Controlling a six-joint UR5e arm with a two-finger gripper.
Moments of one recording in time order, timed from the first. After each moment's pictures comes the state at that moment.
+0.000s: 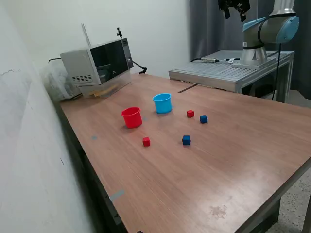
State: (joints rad) arm 0.00 -1.77 1.82 -1.23 -1.69 3.35
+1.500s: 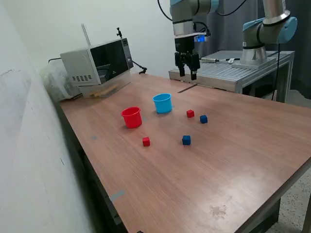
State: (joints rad) arm -0.07 -1.21 1.75 -2.16 -1.55 3.25
